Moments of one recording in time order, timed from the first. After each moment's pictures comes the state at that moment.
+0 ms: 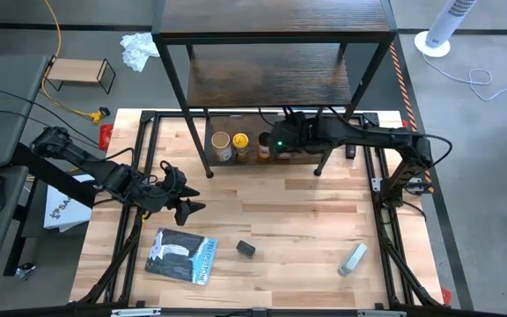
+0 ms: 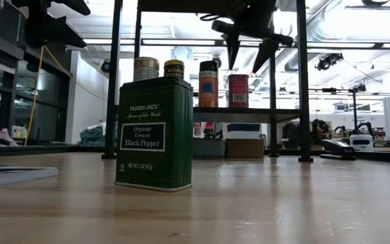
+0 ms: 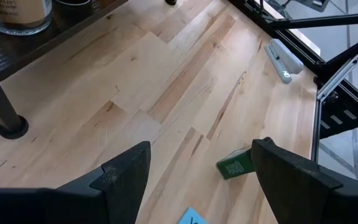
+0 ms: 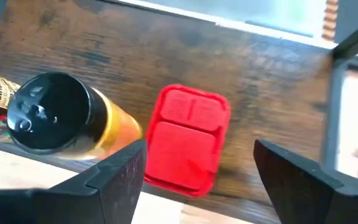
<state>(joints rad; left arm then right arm) -0.48 0.91 0.76 -0.58 -0.51 -0.97 -0.15 1.72 1.65 -1.15 0.50 1.04</state>
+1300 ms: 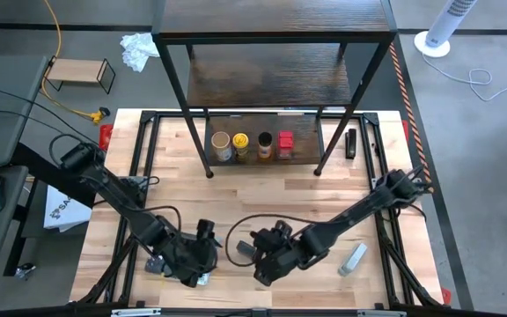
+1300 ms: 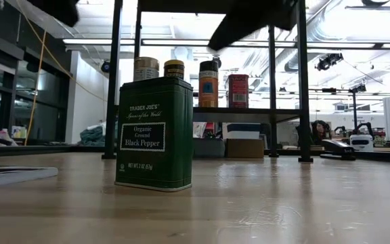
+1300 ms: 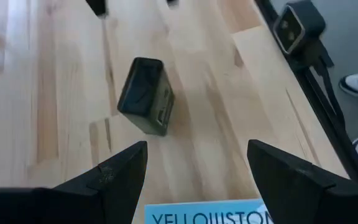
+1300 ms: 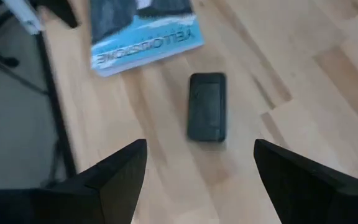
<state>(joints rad) -0.73 1.53 1.08 -0.48 -0.40 -0.29 0.53 1.98 1.65 -0.67 0.36 0.90</state>
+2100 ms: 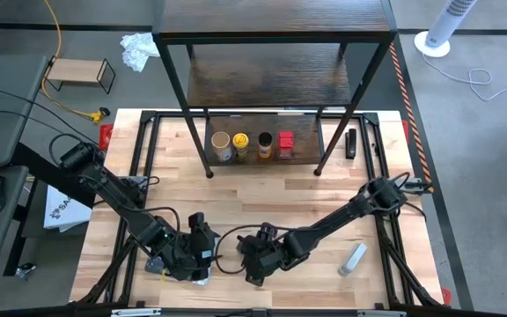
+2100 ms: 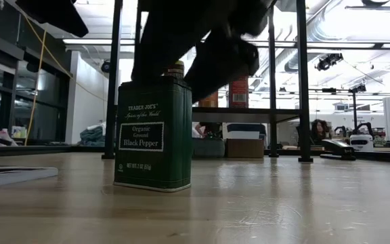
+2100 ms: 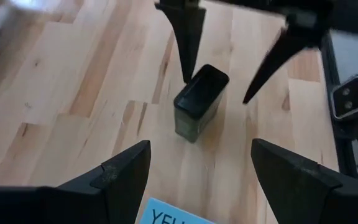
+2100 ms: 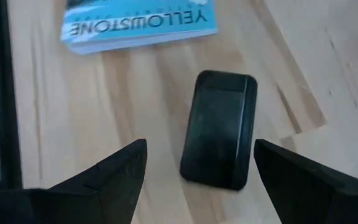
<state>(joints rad) -0.74 1.53 1.09 -0.53 -0.58 -0.72 0.49 2.15 1.69 -0.56 0.33 0.70</state>
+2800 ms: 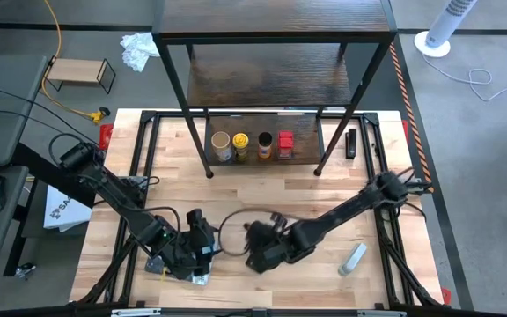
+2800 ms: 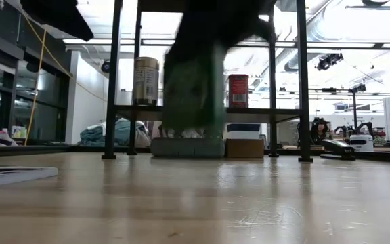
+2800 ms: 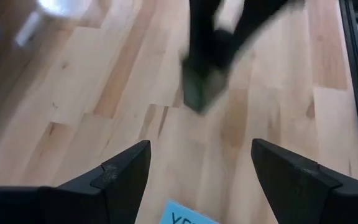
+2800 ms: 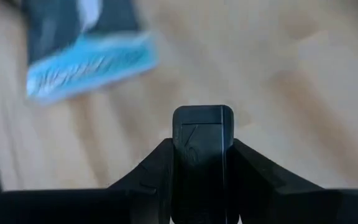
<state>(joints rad) -0.74 1.52 1.08 -0.56 -0.65 -0.74 0.47 2.08 1.69 -0.68 0.43 0.87</state>
